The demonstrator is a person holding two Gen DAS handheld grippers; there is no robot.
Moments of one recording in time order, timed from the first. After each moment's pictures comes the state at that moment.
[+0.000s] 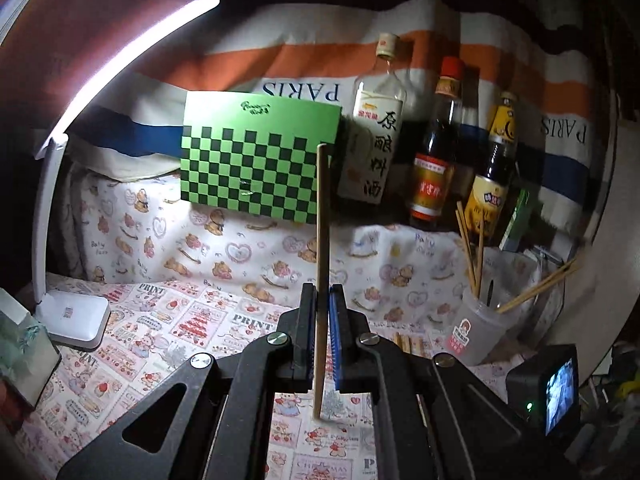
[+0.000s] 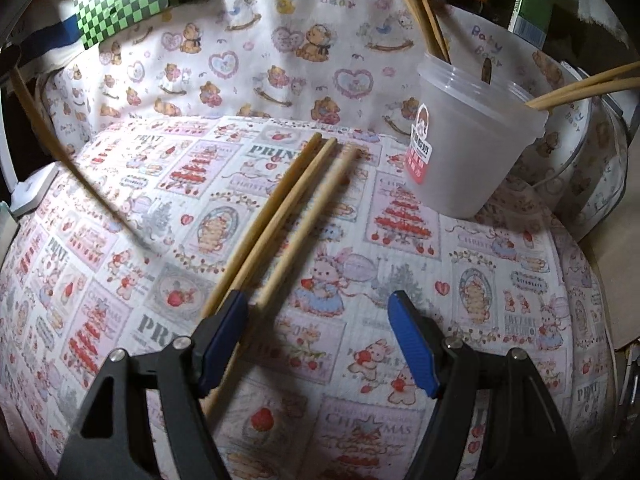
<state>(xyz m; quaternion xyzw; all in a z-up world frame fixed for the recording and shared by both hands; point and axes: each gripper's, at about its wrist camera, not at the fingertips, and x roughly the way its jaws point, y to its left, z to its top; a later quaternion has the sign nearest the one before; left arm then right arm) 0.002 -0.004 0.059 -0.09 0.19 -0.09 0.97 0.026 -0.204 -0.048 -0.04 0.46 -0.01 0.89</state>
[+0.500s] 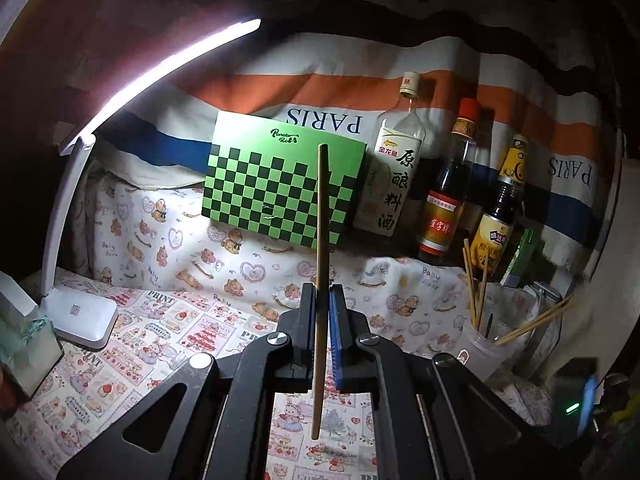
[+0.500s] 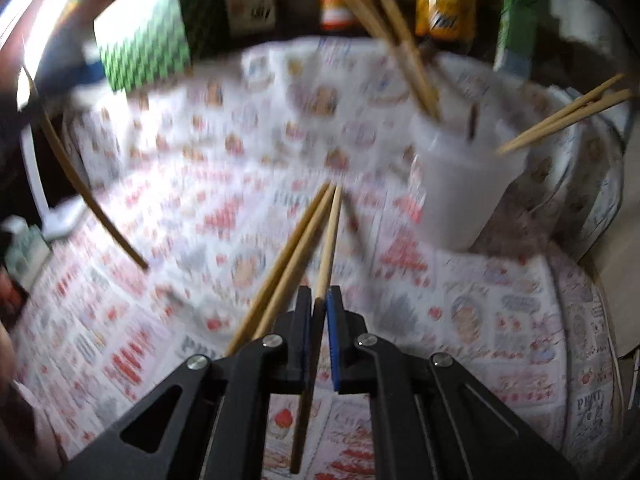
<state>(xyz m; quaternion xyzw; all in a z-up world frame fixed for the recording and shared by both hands) -0.007 0.016 0.063 -0.14 0.15 -0.07 0.98 0.009 -0.214 -0.010 0.00 0.39 0.03 0.92</state>
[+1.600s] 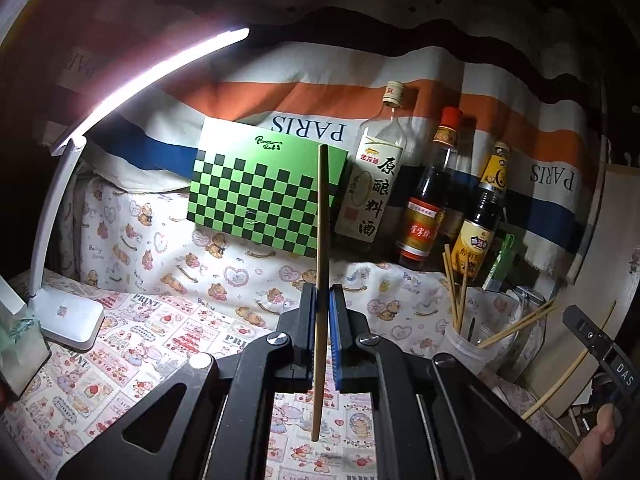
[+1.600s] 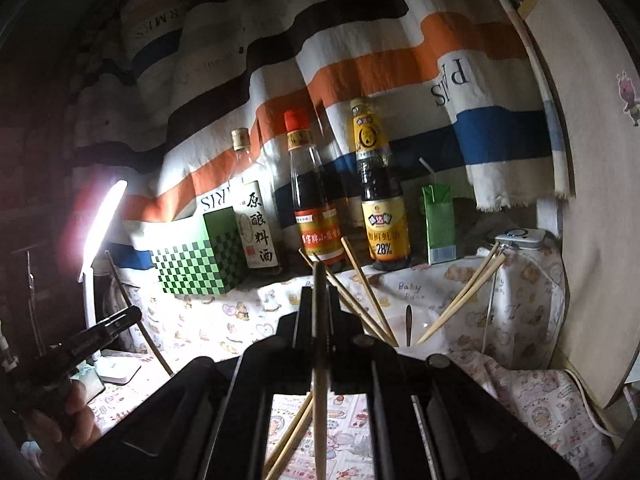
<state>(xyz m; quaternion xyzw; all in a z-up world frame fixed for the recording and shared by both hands) -0.015 0.013 0.064 -0.14 0.13 -0.10 0.98 -0.078 -0.257 0.086 0.07 0.07 0.05 0.99</state>
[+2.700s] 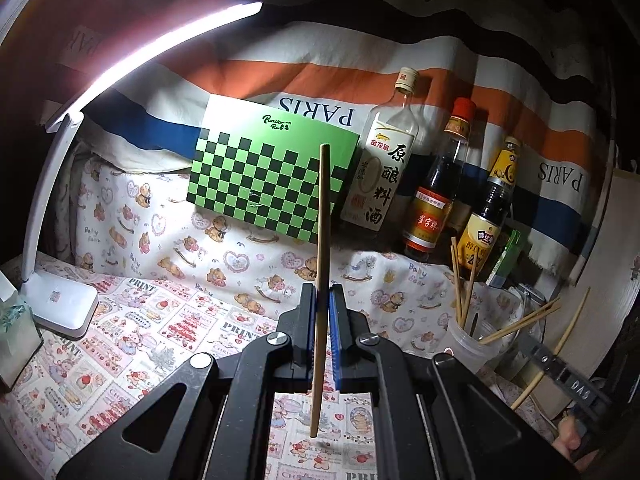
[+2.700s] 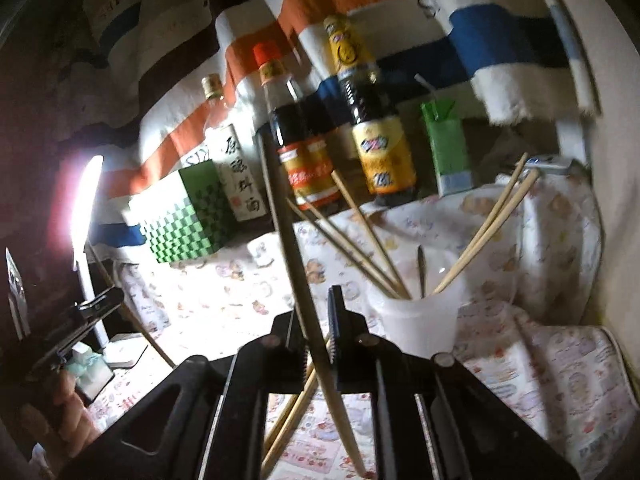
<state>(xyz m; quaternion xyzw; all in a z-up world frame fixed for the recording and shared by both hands) -0.003 0.017 0.055 -0.16 0.16 -0.10 0.97 -0.027 -0.274 0.047 0.11 0.17 0.08 0.98</state>
